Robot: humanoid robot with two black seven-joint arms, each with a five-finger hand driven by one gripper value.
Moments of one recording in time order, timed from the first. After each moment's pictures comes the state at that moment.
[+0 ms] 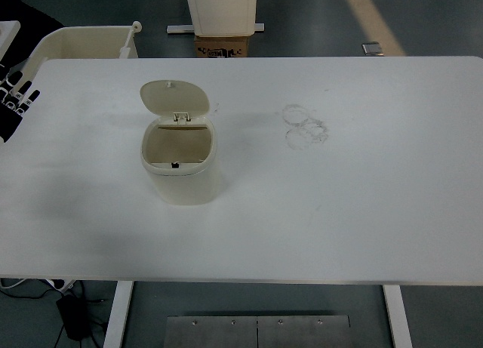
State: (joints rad) left arm -0.75 0.52 -0.70 -0.36 -0.40 -0.53 -0.06; right arm -0.02 0.00 0.31 0.20 -0.22 0.04 0.53
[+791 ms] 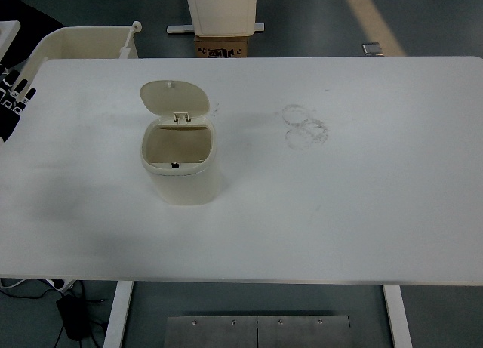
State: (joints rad) left arm -0.75 0.51 -0.70 -0.36 -0.40 -0.53 -0.12; right arm -0.02 0.00 0.31 0.20 -0.22 0.04 0.53
